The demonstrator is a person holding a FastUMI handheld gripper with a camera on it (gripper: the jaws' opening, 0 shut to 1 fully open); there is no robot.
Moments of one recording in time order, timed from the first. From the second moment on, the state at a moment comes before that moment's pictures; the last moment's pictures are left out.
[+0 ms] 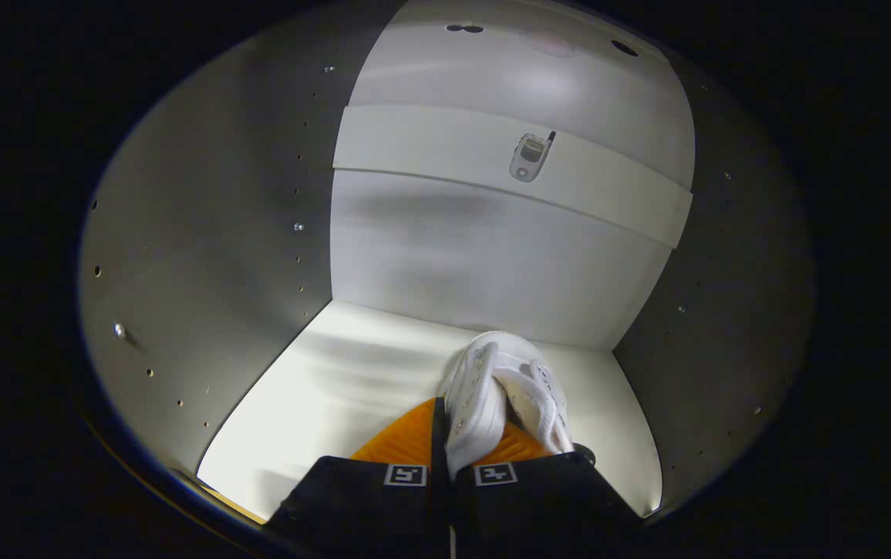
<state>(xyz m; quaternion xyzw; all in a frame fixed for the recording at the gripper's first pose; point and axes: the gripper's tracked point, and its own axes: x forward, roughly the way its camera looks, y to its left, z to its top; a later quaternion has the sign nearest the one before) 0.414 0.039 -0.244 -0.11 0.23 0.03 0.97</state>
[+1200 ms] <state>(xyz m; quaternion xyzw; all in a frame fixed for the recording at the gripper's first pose) 0.169 0.024 -0.060 0.00 0.03 0.02 1.00</state>
